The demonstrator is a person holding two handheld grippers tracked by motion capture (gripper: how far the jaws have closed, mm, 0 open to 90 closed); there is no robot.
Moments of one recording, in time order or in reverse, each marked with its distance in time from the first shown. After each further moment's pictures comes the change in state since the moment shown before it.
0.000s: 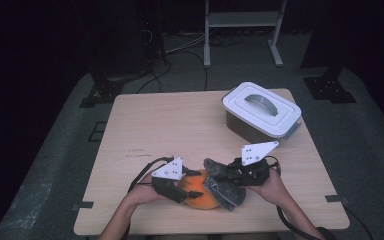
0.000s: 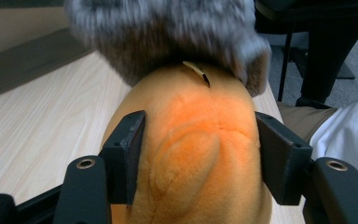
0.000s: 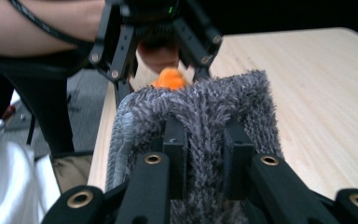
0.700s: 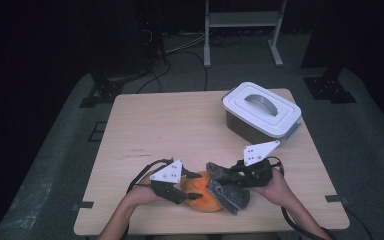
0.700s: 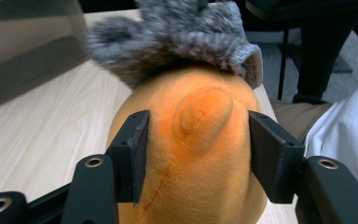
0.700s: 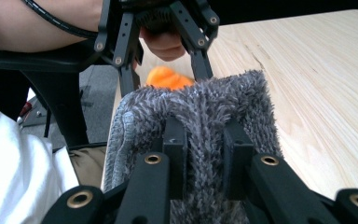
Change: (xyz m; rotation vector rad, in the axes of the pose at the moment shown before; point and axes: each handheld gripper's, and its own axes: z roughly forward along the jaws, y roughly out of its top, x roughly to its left) left arm -0.007 0.005 -0.002 0.000 -0.007 0.075; right arm 0.000 -0.002 -0.008 0.032 0.037 0.039
